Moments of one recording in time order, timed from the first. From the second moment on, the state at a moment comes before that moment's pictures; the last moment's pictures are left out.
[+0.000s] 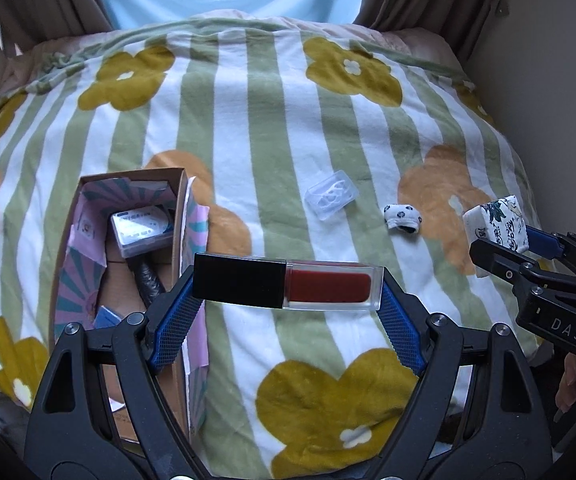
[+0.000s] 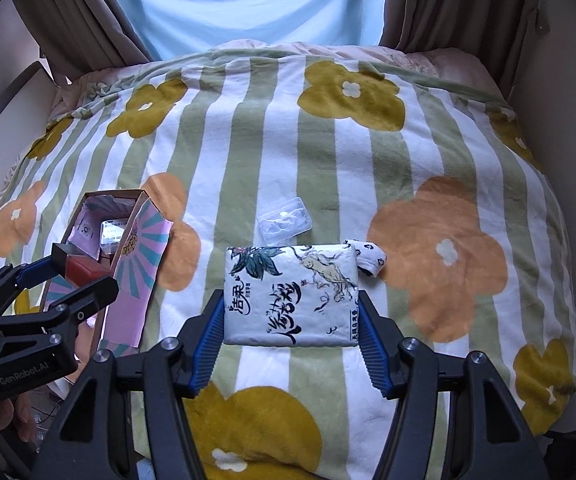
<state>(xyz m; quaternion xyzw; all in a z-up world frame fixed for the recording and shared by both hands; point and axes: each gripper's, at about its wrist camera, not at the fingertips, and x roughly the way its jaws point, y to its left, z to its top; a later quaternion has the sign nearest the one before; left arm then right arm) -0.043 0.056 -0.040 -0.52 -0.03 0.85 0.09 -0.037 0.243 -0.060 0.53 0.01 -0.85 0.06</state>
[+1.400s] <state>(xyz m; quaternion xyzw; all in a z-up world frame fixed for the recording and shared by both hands) 0.035 -0.133 -0.134 -0.56 -0.22 0.77 -0.20 -0.126 -0.071 -0.142 0.54 0.26 -0.70 0.39</state>
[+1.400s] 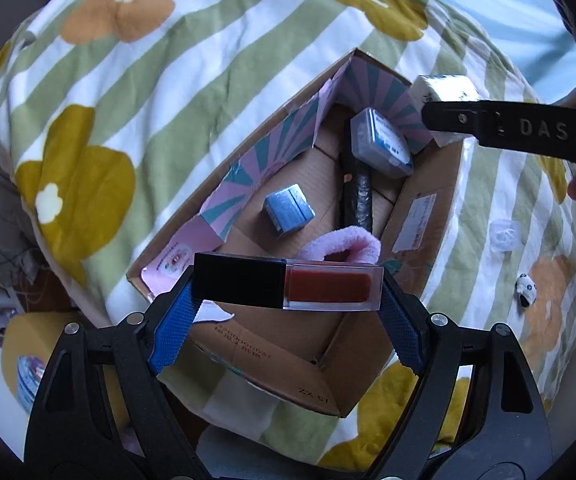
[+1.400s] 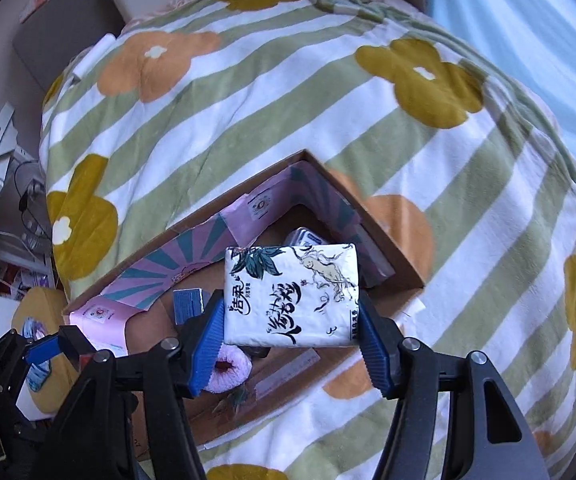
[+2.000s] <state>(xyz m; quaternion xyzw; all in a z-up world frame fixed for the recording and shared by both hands) 0.002 -0.109 -0.198 -0.64 -0.18 0.73 -0.17 -0.117 -0.131 -0.223 0.55 0.34 -0.61 0.46</state>
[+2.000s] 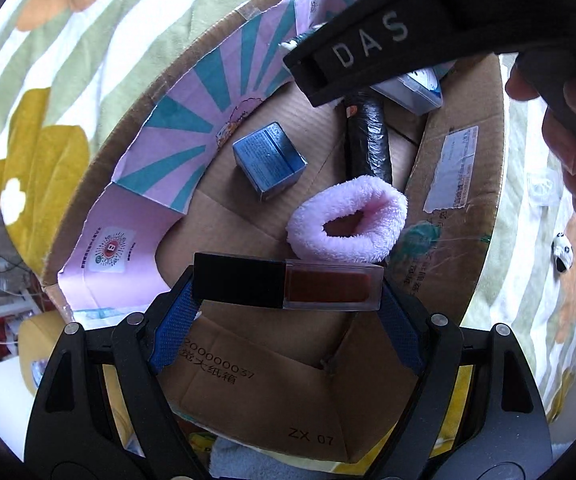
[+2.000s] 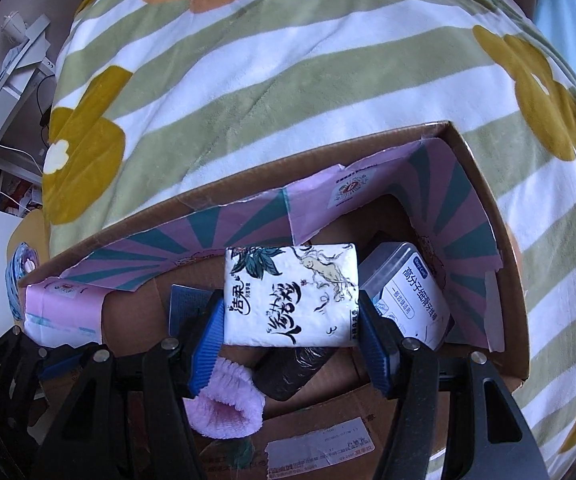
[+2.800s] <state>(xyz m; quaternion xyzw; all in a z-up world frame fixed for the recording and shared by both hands) 0.012 -0.065 -0.170 -0.63 -0.18 0.74 -0.16 -0.096 -0.119 -0.205 0.56 0.33 -0.58 0.48</state>
